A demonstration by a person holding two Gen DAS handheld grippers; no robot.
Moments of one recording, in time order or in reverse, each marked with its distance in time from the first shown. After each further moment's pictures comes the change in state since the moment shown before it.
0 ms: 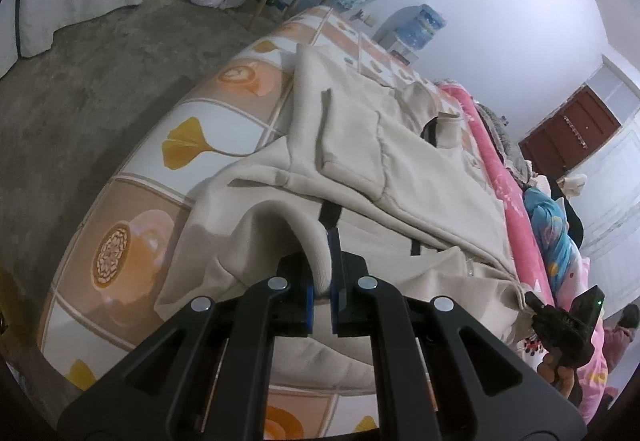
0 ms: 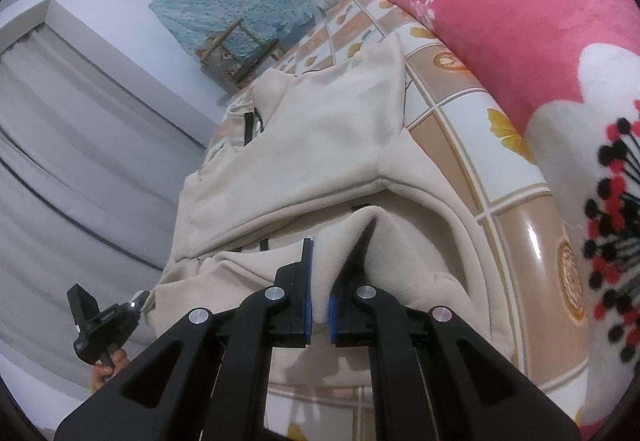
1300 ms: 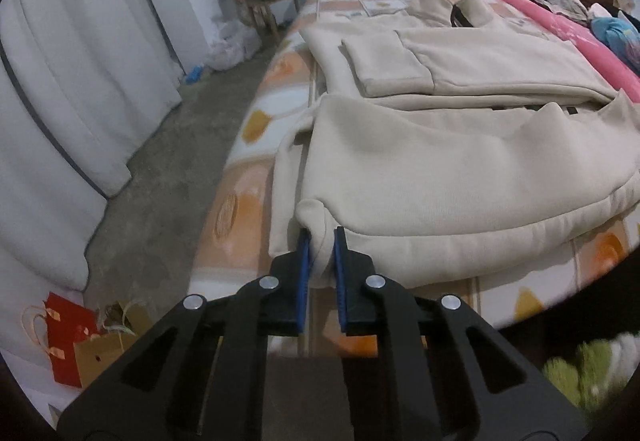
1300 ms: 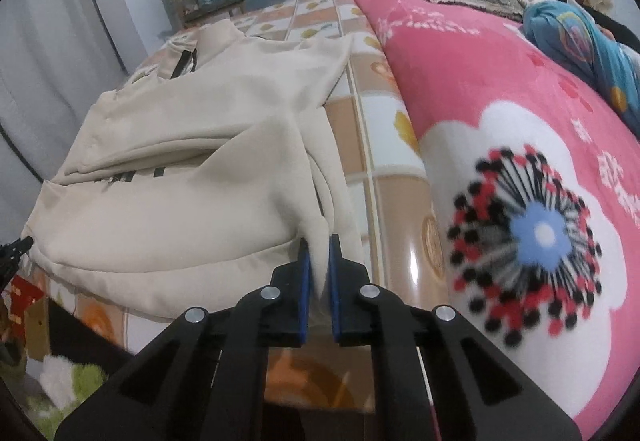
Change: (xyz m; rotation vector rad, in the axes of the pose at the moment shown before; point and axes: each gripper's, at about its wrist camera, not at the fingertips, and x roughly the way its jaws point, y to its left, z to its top) left arm -0.037 -0.026 -0.078 0.549 0.026 0.495; right arm -0.037 0.011 -0.045 -0.346 0.056 -0.441
